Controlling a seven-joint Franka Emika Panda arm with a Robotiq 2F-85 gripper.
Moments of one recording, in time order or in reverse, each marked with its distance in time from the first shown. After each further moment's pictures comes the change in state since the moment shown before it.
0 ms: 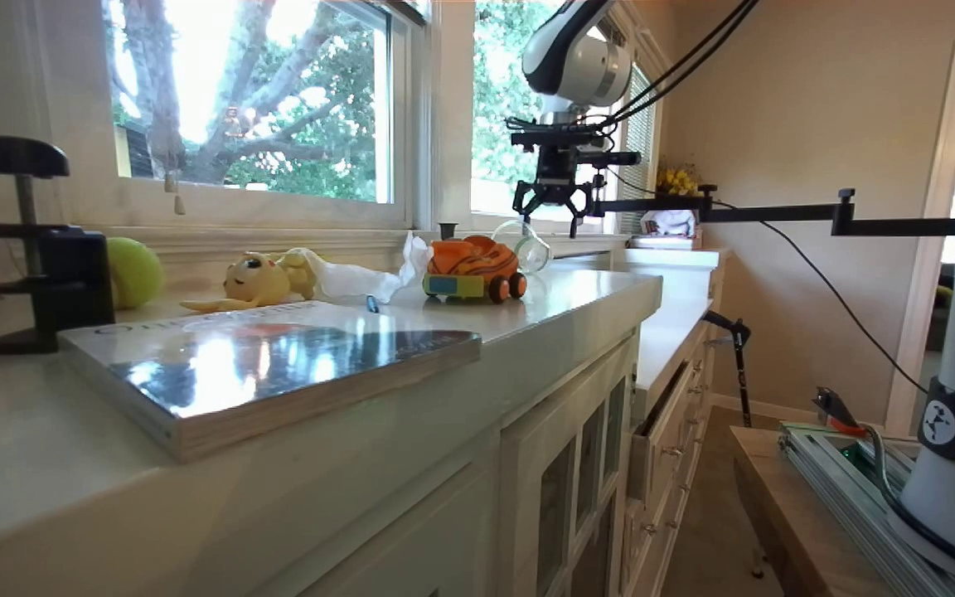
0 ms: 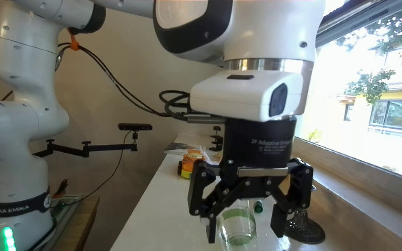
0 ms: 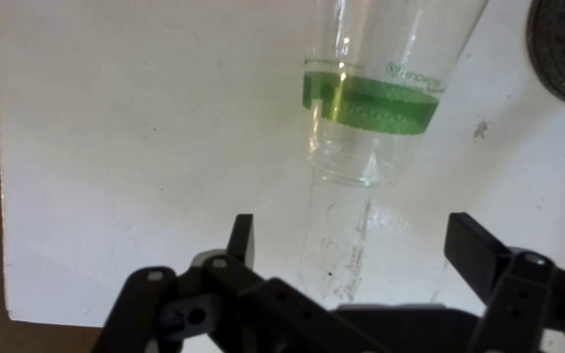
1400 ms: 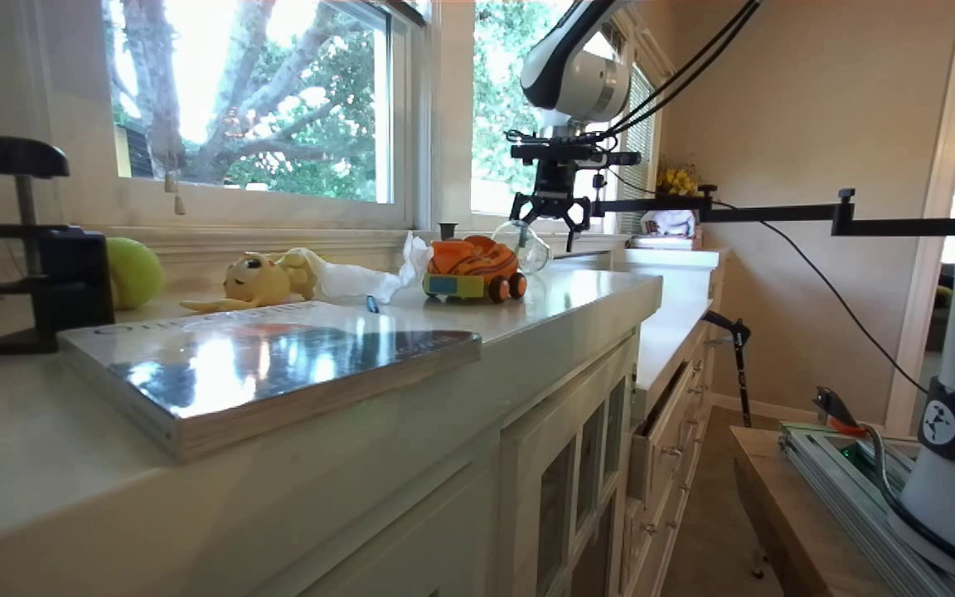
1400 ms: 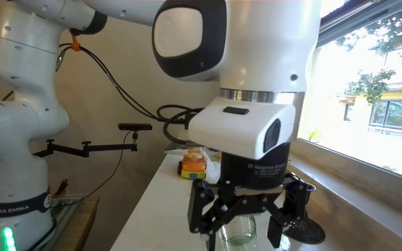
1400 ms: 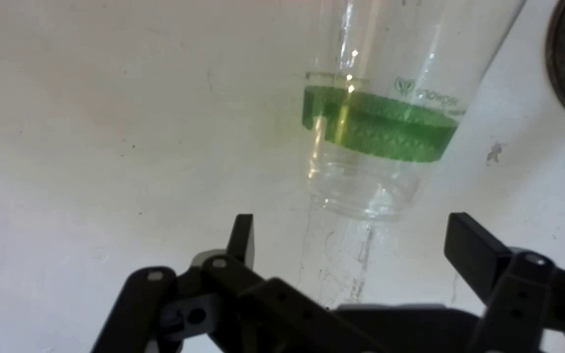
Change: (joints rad) arm -0.001 0.016 0.008 -0.045 0.047 0.060 -0.052
